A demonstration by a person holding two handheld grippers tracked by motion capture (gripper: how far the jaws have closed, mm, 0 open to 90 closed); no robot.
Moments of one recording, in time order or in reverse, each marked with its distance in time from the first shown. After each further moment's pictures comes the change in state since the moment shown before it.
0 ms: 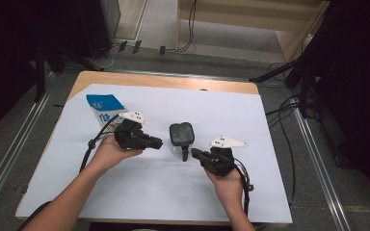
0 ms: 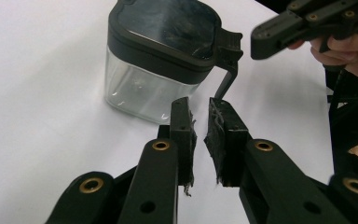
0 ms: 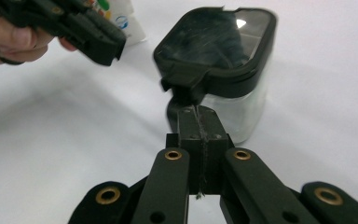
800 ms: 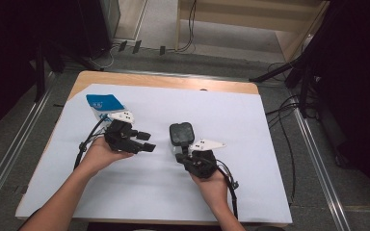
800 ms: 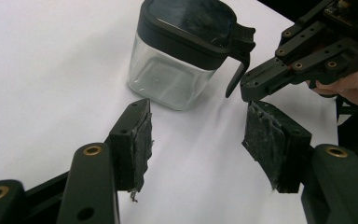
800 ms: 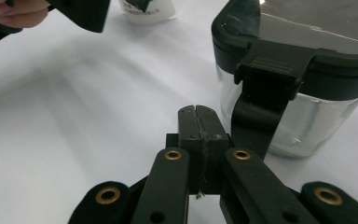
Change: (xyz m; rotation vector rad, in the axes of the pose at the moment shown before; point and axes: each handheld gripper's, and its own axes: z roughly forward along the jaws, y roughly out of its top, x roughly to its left) left arm 0.003 -0.014 -0.020 -0.034 0.054 -0.036; right arm 0.020 -0.005 0.040 0.060 0.058 -0.061
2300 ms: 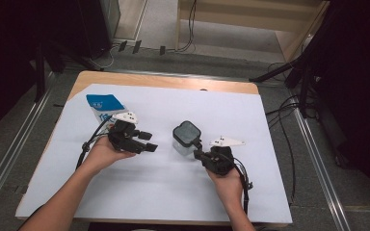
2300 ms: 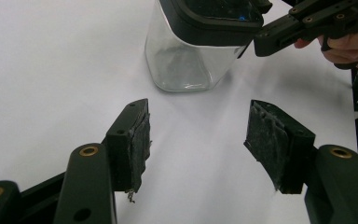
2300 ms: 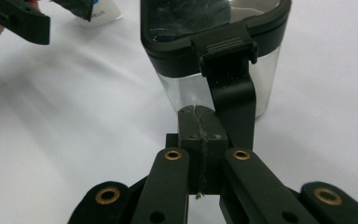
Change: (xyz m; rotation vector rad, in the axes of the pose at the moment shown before) left arm 0.005 0.000 0.012 0.021 0.014 0.007; right arm -0.036 -0.007 -0.030 0.006 -0.095 0.102
